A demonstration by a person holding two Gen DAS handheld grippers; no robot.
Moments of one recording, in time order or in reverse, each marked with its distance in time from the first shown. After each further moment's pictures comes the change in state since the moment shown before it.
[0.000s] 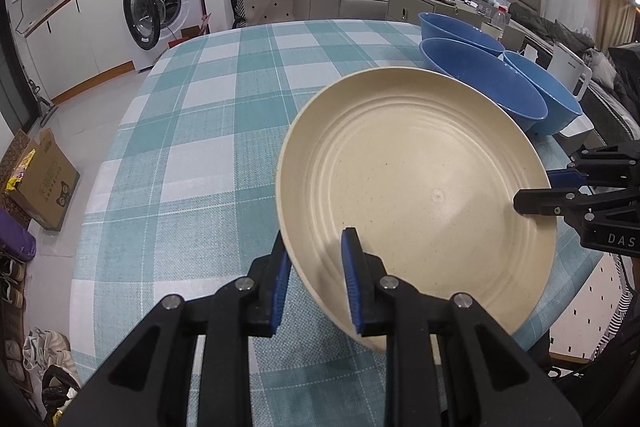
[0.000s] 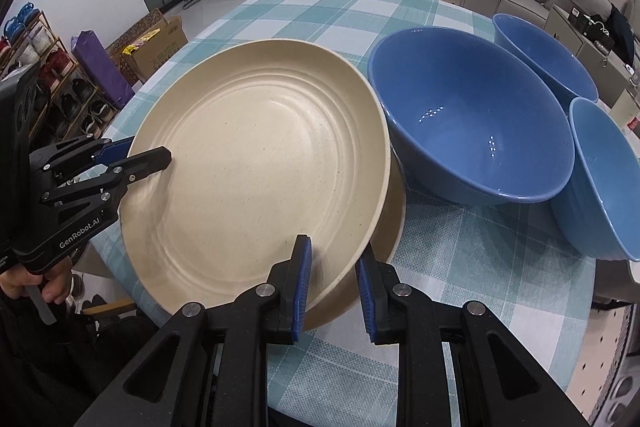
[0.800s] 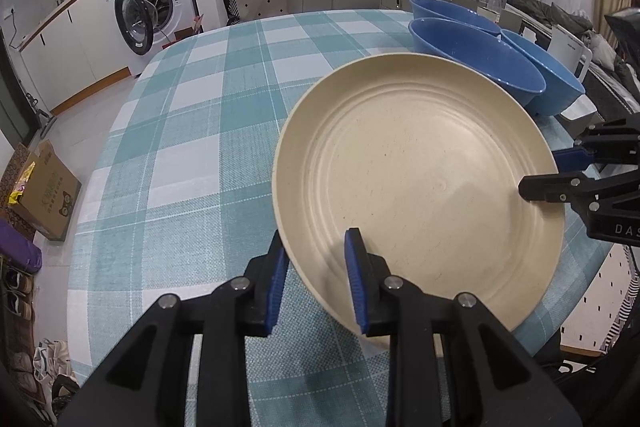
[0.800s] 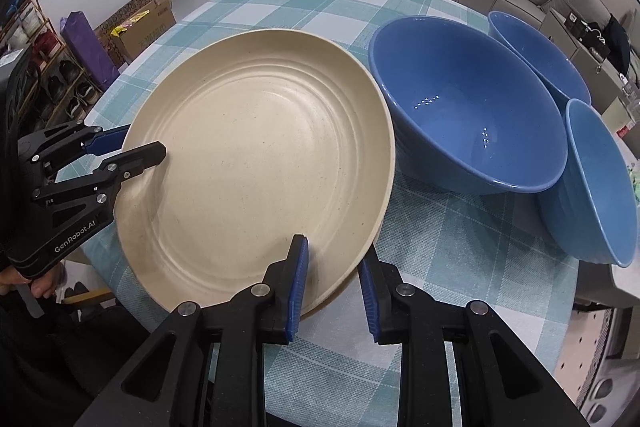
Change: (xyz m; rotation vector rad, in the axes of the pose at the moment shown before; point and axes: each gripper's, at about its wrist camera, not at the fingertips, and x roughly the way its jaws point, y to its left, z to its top) left arm 0.017 -0.012 0.002 0.054 0.026 0.018; right arm 0.011 0.000 0.006 -0.044 0.048 -0.080
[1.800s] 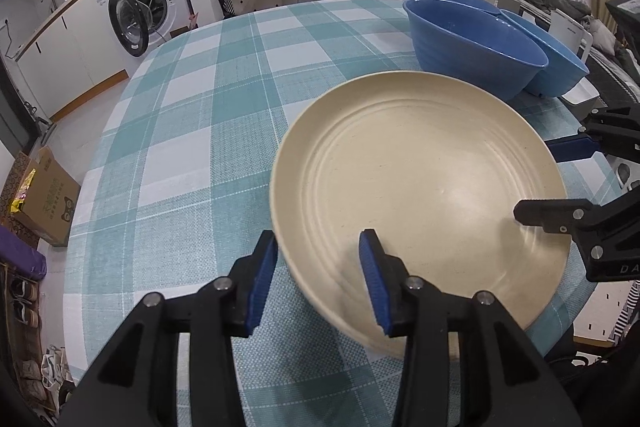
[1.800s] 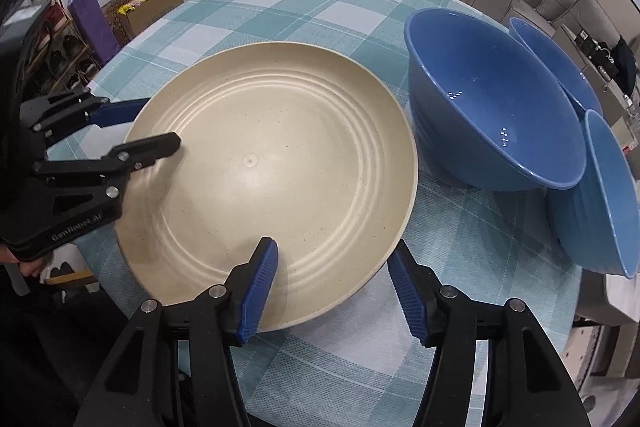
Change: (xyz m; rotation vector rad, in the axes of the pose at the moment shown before) left arm 0.010 -0.005 -0.006 0.035 0.015 0.028; right arm 0.020 0.014 -0.007 -0.066 0.003 -0.004
